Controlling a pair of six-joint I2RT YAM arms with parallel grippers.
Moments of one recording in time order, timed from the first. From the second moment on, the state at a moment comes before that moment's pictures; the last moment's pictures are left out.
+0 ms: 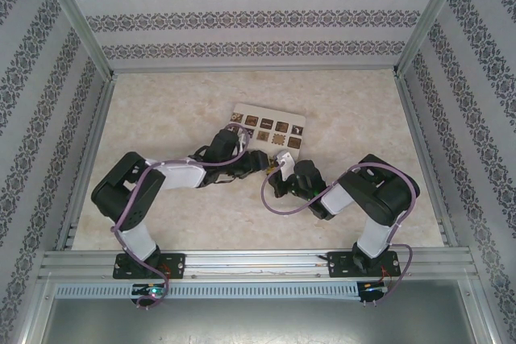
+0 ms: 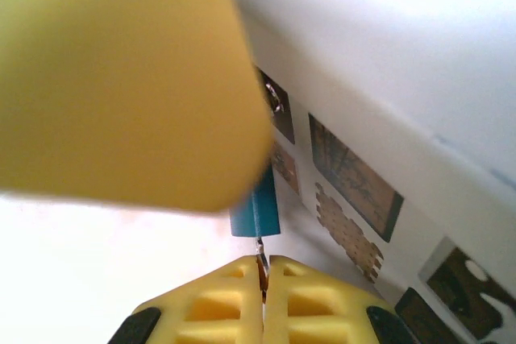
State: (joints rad) left arm -0.60 1.70 0.80 0.25 0.44 -0.97; right arm 0.66 1.75 0.35 0.93 -0.18 0.15
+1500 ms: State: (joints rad) left arm -0.54 1.36 0.39 0.59 0.36 -1.19; right arm 0.71 1.52 0.42 0.52 -0.32 0.70
